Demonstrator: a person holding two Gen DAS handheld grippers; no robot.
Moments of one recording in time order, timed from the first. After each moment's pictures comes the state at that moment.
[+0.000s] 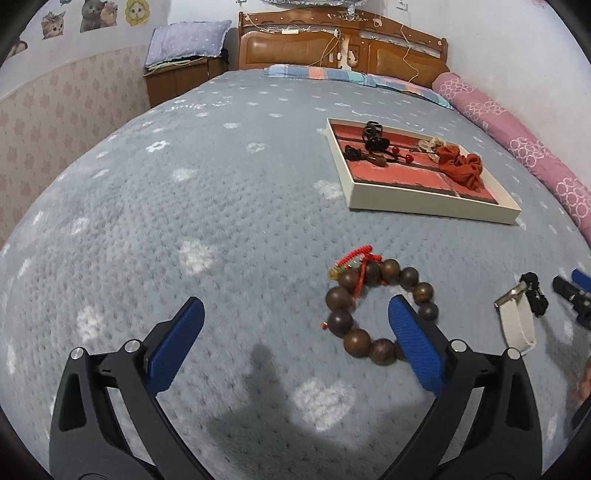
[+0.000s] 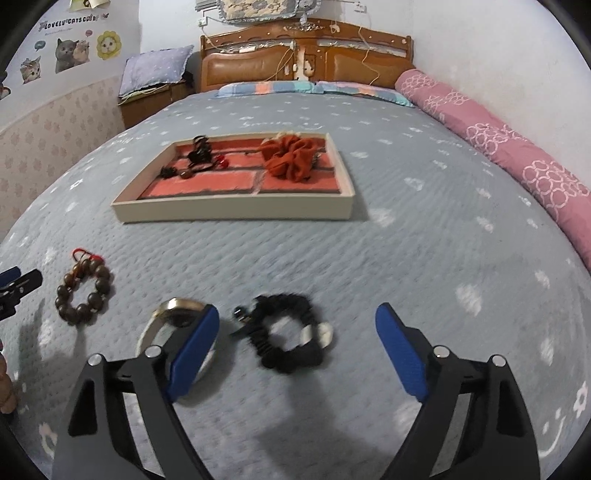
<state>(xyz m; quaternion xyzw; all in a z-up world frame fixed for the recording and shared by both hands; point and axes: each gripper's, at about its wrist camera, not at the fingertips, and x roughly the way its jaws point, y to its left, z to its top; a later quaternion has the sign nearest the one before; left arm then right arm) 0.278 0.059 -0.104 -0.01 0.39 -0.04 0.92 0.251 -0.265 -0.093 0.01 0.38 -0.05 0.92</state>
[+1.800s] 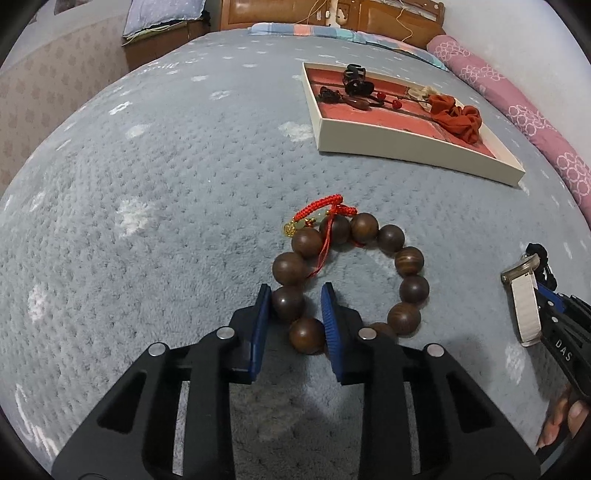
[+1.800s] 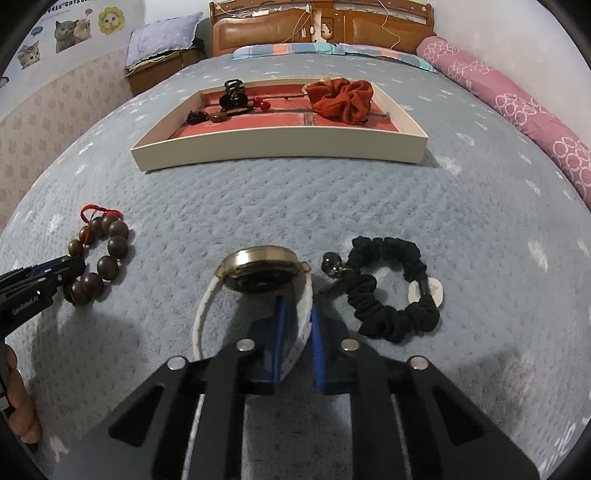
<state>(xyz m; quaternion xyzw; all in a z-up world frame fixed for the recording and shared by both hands) 0.300 0.025 -0.142 -0.01 0.47 -0.06 0.88 0.268 -0.213 -0.138 0.03 0.44 -0.03 0.90</state>
